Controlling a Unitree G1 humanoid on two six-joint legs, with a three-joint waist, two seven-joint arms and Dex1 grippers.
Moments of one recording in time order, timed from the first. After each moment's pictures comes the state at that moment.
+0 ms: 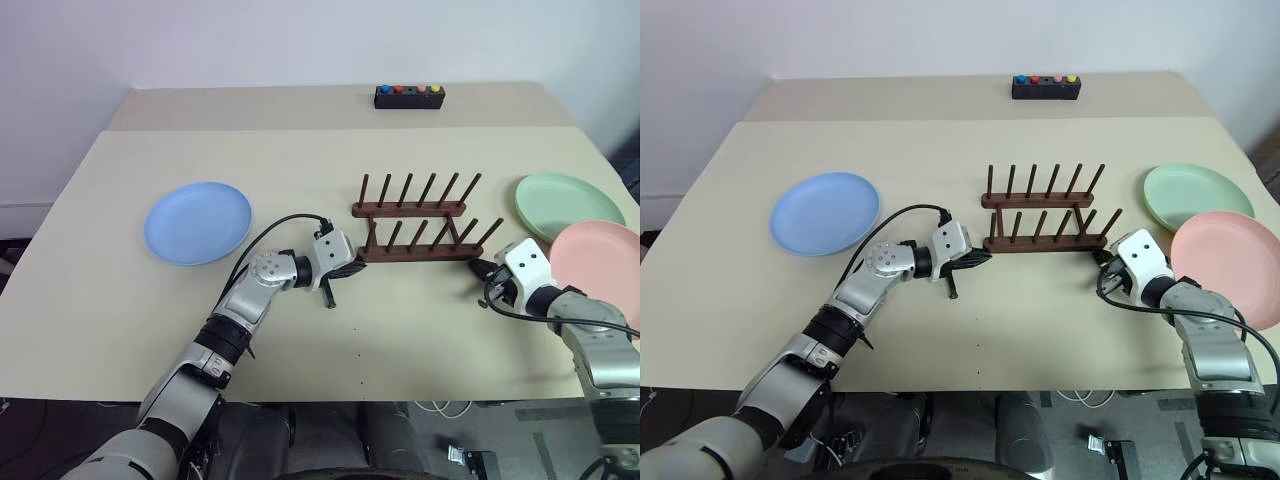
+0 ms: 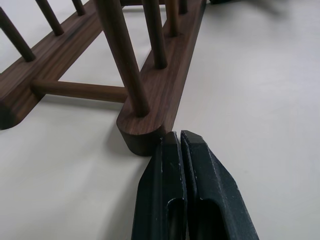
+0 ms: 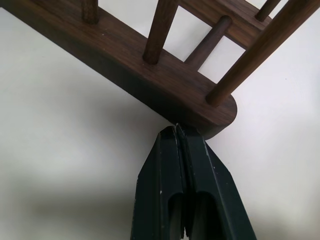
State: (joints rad) left arm -0.62 0.19 -0.37 0.46 0.00 -0.01 -0.83; right arm -0.07 -0.72 -0.18 0.07 0.14 0.19 0.67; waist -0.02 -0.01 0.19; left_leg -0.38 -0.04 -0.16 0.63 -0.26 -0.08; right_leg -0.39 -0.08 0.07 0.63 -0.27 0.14
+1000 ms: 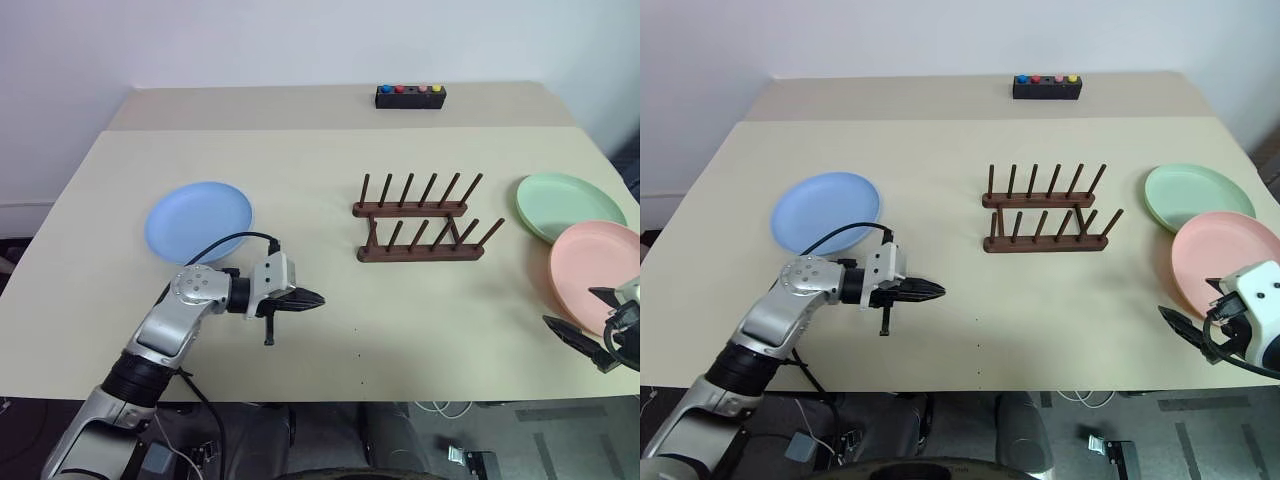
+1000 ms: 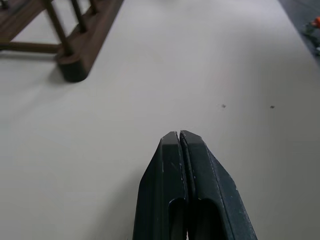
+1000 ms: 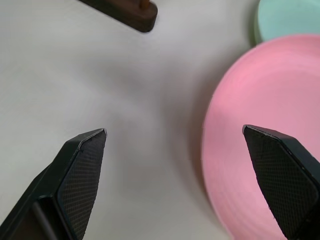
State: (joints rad) left arm -0.34 0.58 -0.24 -0.08 -0.23 0.23 -1.14; right arm 0.46 -0.84 -0.74 -0.42 0.38 0.59 0.82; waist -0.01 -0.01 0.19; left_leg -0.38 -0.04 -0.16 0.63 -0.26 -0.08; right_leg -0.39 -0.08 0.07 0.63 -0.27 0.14
